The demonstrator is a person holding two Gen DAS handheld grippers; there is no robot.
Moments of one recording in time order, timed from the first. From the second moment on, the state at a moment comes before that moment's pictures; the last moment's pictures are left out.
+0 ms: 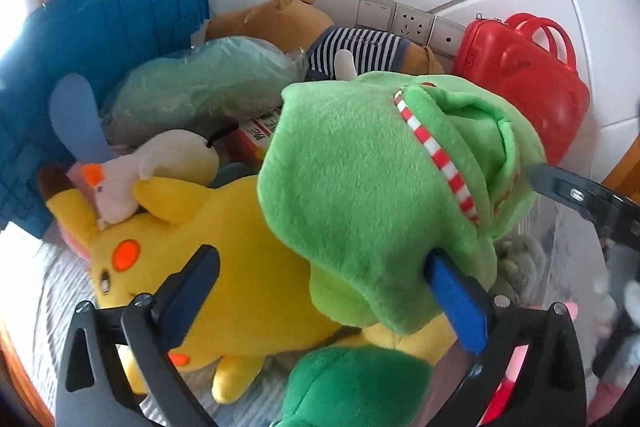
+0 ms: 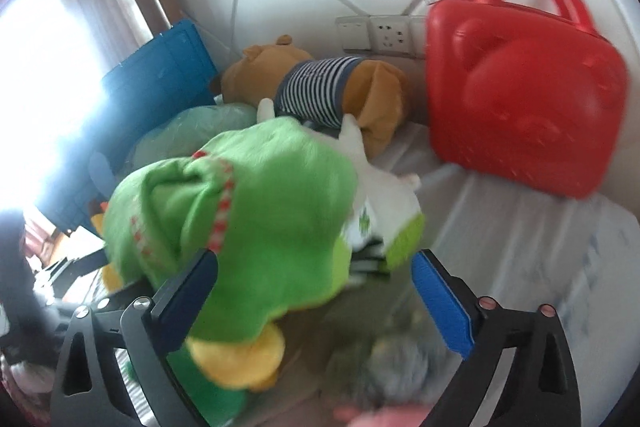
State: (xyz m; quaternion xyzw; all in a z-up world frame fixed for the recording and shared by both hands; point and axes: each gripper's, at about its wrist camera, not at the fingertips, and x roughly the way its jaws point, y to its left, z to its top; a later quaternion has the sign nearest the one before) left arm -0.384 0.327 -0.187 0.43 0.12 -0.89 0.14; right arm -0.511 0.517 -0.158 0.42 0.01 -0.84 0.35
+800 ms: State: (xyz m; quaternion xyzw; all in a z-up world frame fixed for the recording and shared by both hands) left arm -0.405 0.296 -0.194 0.37 0.07 -0.92 0.12; right arm -0.491 0.483 -0.176 0.36 0.05 -0.83 0.42
